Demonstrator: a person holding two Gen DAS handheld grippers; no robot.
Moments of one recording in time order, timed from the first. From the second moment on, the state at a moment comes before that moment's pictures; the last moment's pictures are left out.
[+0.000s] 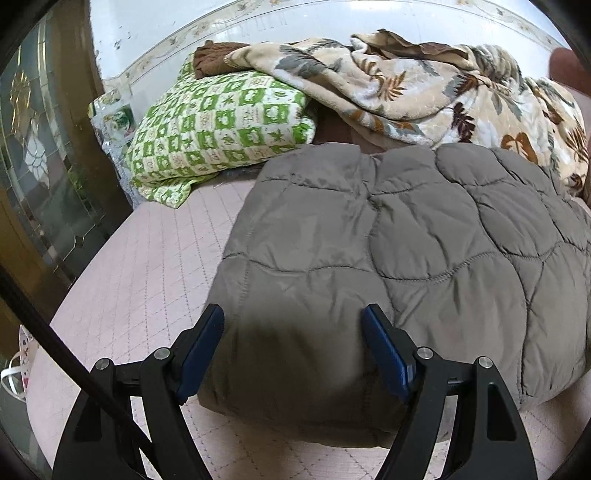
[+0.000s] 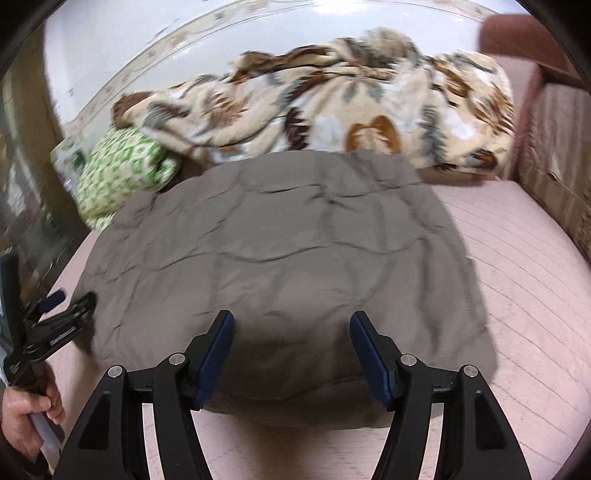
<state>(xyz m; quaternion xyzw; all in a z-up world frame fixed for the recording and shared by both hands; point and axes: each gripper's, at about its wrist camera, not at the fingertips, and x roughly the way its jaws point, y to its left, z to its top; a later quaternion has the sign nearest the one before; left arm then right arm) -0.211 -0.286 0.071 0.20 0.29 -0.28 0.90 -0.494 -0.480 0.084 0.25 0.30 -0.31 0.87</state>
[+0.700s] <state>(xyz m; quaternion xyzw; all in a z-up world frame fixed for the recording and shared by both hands) -0.209 -0.282 0.072 0.20 0.30 -0.26 0.89 -0.532 -0.516 0.068 0.36 0.29 -0.33 0.83</state>
